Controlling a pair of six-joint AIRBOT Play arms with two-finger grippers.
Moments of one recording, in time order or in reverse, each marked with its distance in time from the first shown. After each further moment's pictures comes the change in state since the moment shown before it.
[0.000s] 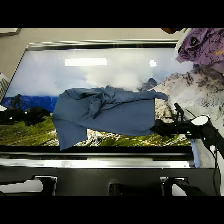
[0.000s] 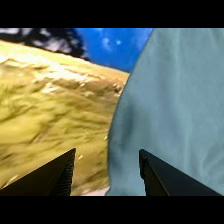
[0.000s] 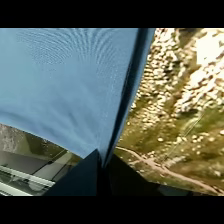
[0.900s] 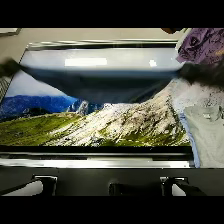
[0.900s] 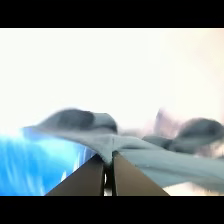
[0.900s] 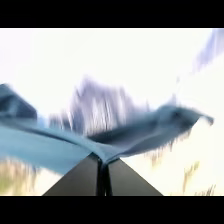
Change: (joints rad) left arm -0.111 0.182 0.613 -0.042 -0.035 -0.050; right arm 0.000 0.035 0.796 -0.090 0.004 0.099
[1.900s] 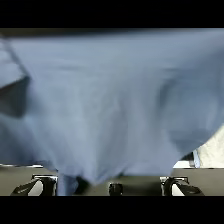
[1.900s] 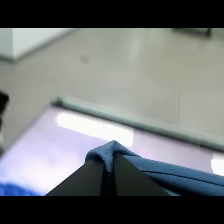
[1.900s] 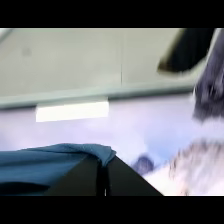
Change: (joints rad) left arm -0.002 0.496 0.229 0.575 -0.148 -0.376; right arm 0.001 0.145 0.576 -0.412 0.270 0.248
